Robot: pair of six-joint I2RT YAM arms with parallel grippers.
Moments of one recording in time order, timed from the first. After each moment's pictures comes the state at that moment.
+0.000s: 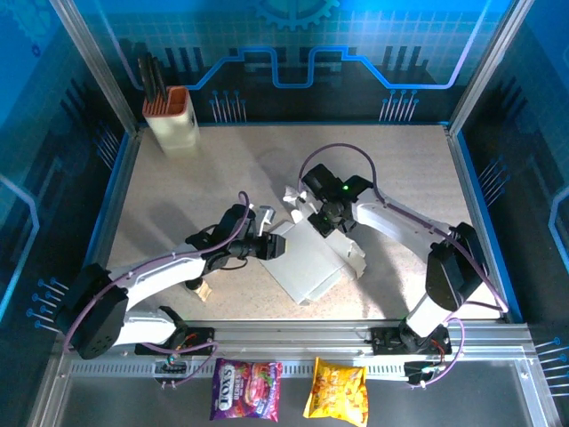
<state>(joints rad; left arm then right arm) -0.65 1.27 0.65 -0.09 0.26 -0.53 0.68 1.62 1.31 -0.93 0.13 -0.11</state>
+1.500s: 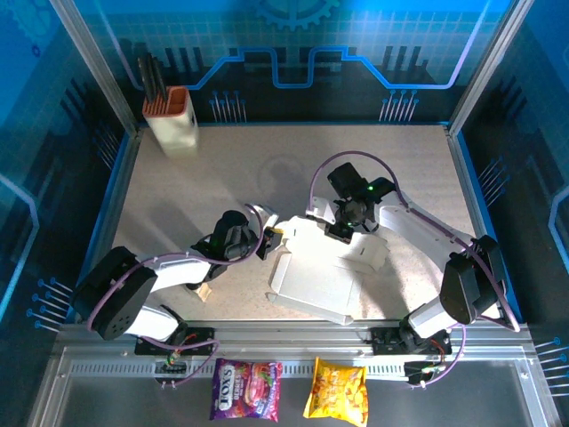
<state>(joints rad) -0.59 1.42 0.47 0.50 0.28 -0.11 0.54 1.51 1.20 -0.94 -0.18 -0.65</state>
